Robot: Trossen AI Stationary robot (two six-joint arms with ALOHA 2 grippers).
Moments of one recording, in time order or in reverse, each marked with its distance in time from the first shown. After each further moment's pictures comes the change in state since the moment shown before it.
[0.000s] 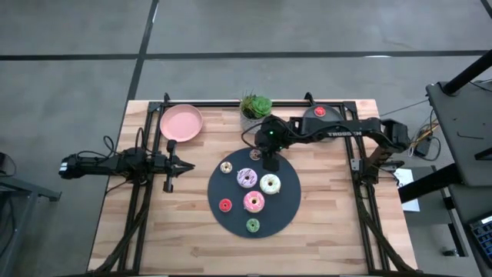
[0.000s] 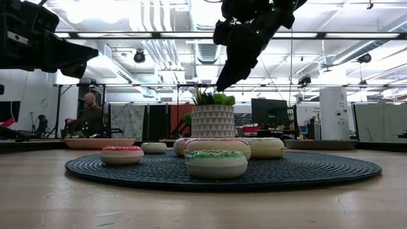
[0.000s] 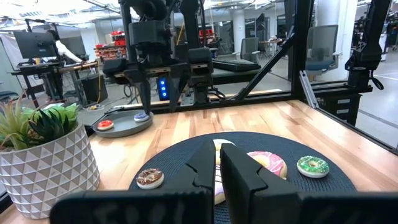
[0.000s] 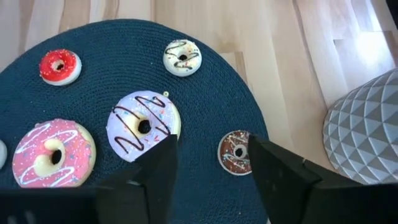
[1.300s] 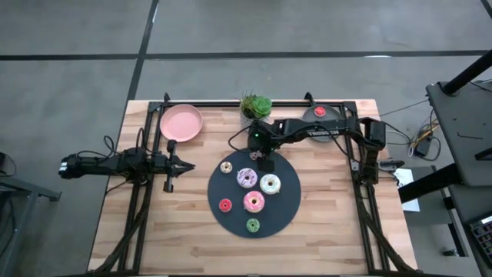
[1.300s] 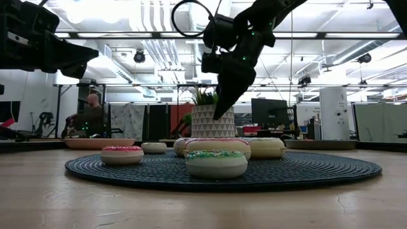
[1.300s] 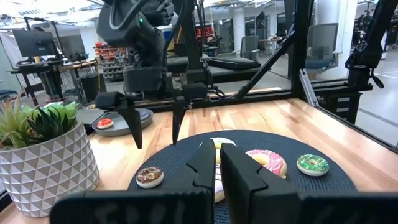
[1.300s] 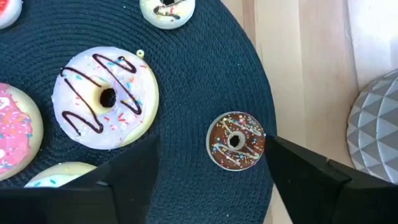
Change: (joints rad) left arm 0.000 0.006 0.000 0.000 0.000 0.000; right arm -0.029 0.211 0.108 -0.089 0.001 -0.111
